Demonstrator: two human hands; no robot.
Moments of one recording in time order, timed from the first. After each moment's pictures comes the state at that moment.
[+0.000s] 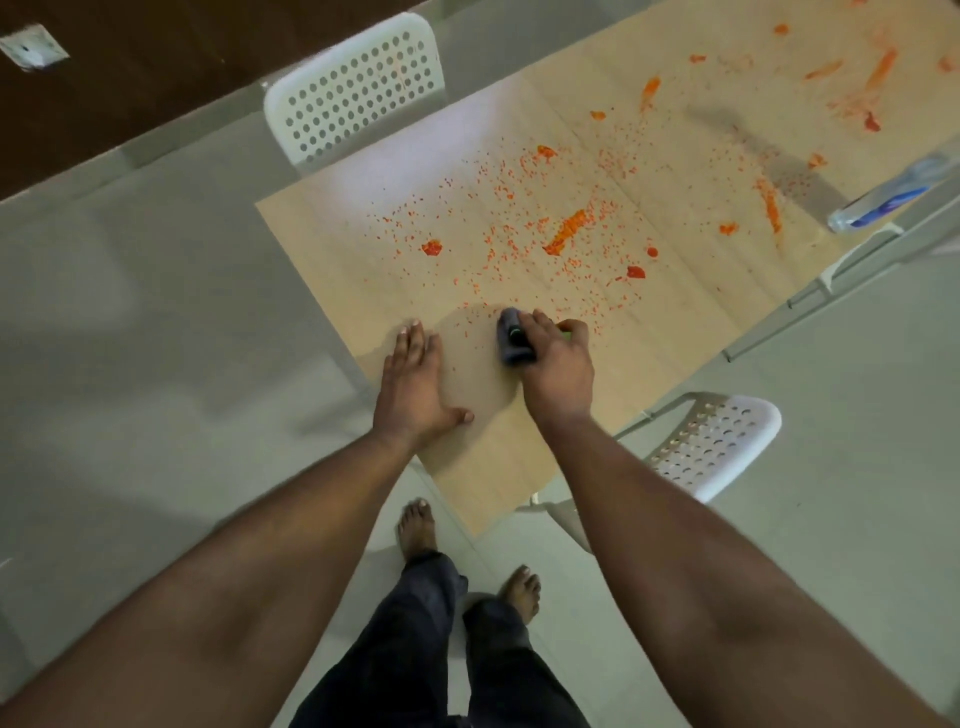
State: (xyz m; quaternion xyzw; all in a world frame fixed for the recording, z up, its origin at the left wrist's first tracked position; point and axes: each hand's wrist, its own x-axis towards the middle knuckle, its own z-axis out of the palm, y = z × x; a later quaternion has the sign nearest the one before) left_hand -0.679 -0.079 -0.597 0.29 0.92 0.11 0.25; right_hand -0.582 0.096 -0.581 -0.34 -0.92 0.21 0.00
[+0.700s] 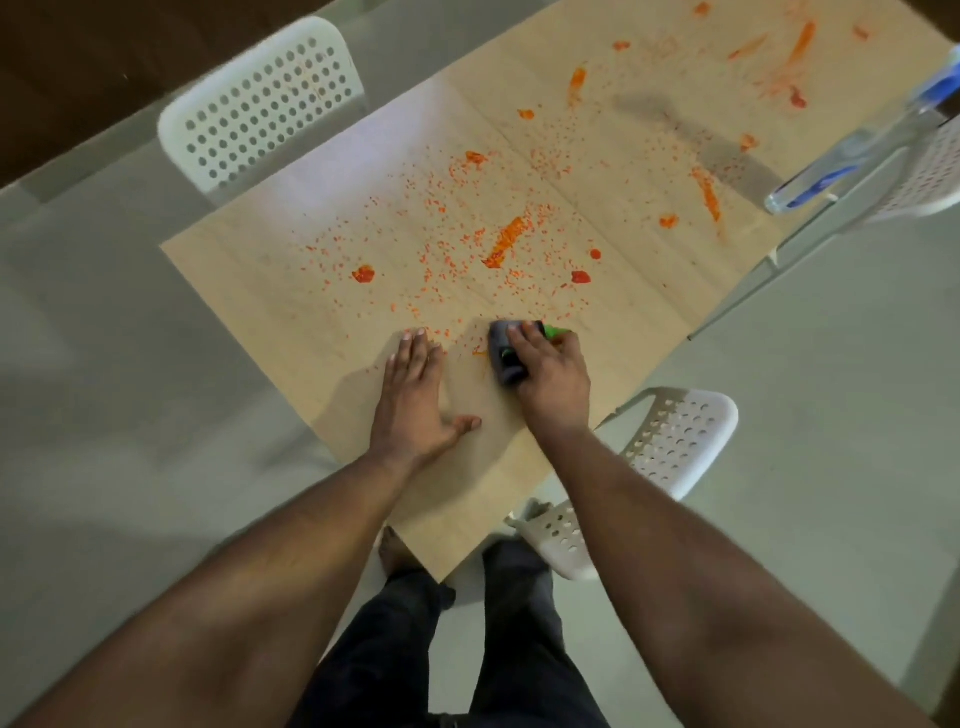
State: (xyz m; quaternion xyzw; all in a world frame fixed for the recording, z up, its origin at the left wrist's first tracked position) left_hand -0.670 -0.012 -0.601 0.37 0.89 0.12 0.23; right_hand -0.555 0.154 -0.601 -0.33 -0.93 0.15 0.04
